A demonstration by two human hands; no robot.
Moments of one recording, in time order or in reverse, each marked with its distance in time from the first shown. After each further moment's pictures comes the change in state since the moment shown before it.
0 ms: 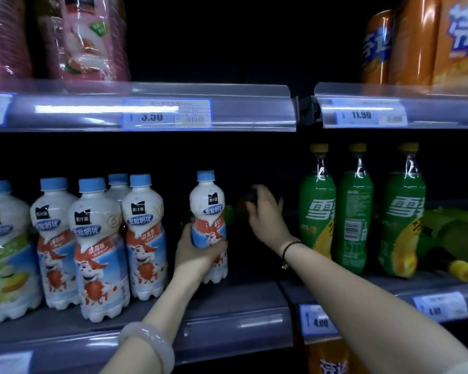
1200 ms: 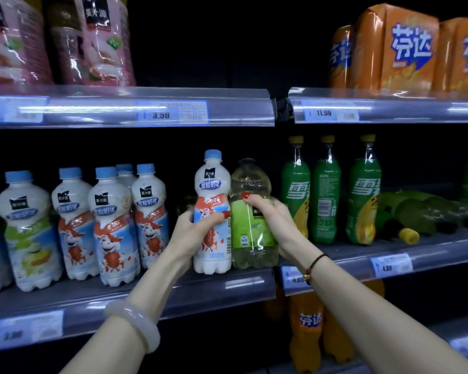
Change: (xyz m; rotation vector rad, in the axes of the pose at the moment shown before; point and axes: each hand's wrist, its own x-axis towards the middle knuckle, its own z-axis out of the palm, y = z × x) left_hand -0.047 0.058 -0.024 -0.194 -0.322 -0.097; right_hand -0.080 -0.056 -0.075 0.867 -0.124 0.528
